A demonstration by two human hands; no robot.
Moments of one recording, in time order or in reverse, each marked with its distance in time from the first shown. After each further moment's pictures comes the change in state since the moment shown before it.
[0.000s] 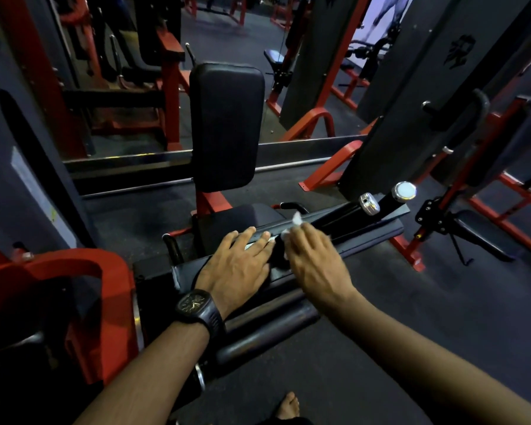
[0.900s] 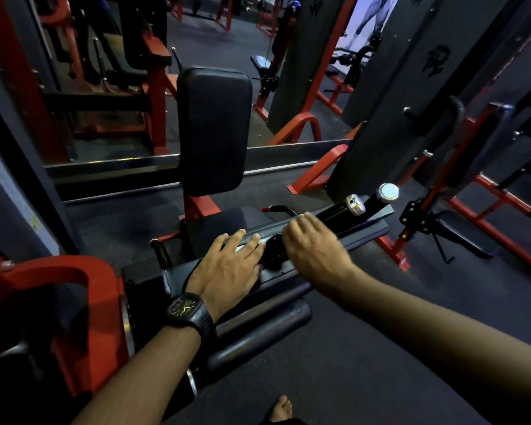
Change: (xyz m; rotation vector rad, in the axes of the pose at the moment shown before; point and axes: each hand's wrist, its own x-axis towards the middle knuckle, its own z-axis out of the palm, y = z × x) left_hand 0.001 0.000 0.001 0.014 -0.048 0.024; right_hand 0.019 0.026 -0.014 -0.248 -0.168 -0.103
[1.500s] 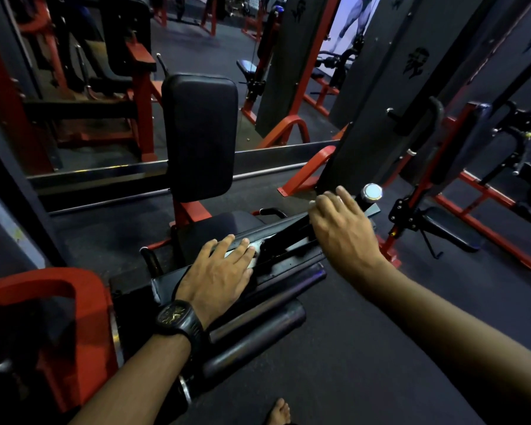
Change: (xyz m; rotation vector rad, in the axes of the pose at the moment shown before) left_hand 0.000 -0.001 0.003 -0.018 0.033 0.009; right_hand -0.018 0.047 -0.008 0.051 0.214 0.202
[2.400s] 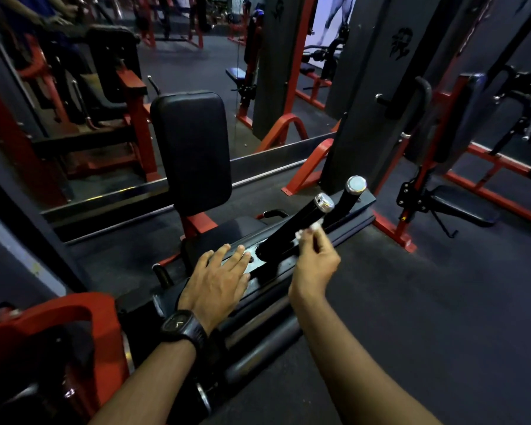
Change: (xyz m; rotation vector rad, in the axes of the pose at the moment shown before) left_hand 0.000 0.002 -0.005 -0.010 -0.047 -0.031; right_hand 0.000 -0.073 0.010 1.586 0.599 1.601
